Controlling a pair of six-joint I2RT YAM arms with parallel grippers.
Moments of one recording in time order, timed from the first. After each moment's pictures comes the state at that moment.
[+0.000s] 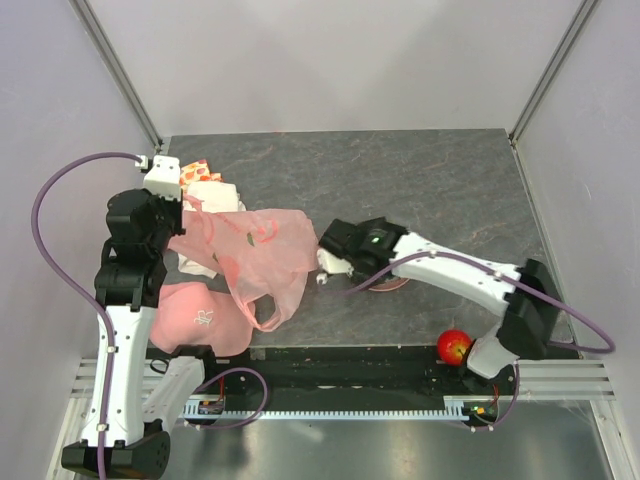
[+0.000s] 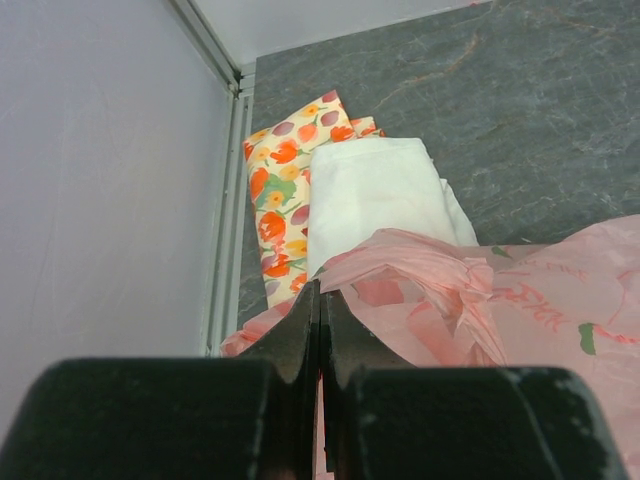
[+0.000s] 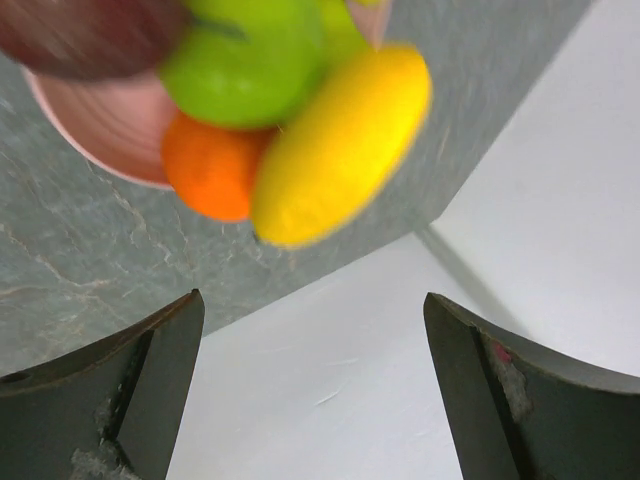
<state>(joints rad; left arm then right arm) -0.01 0.81 1.11 -0.58 -0.11 0.26 1.01 1.61 1.35 -1.06 0.59 -0.83</state>
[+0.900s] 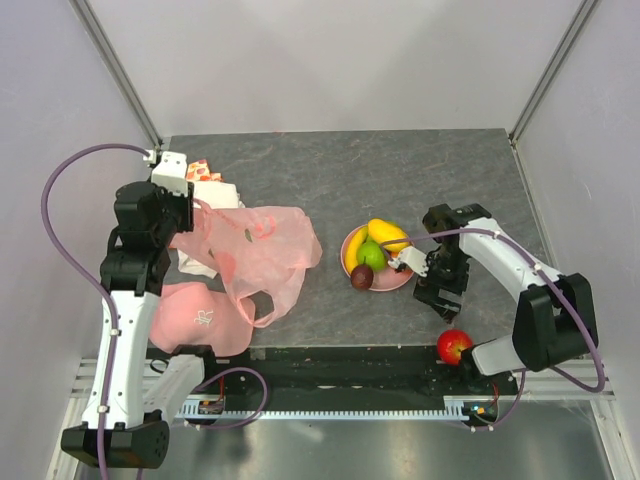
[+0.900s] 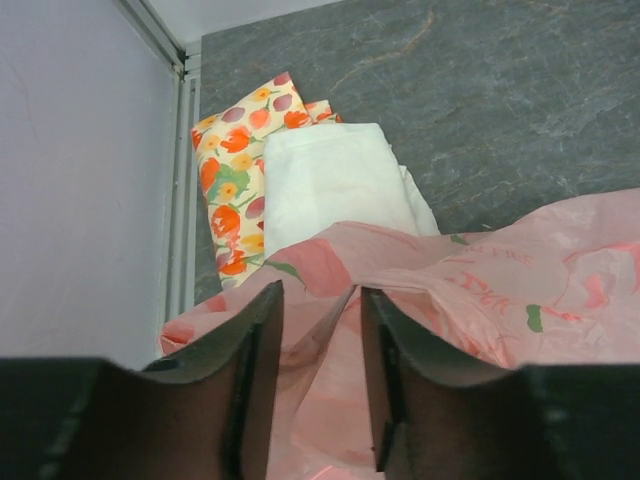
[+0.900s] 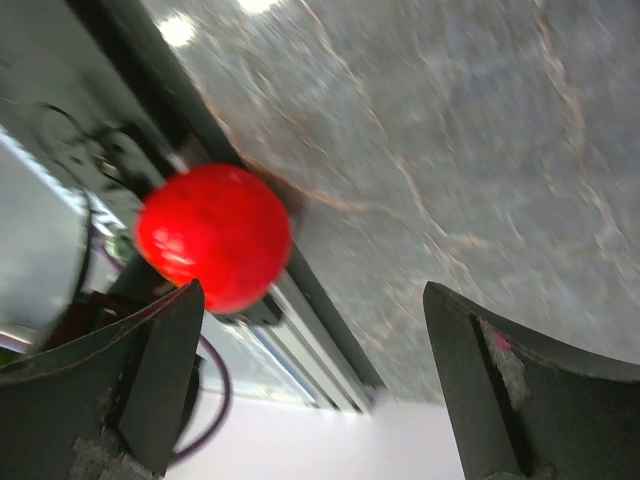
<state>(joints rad) -0.01 0.88 1.11 -0.58 -0.04 0.21 0.30 1.43 1.02 -1.34 -0.14 -0.88</state>
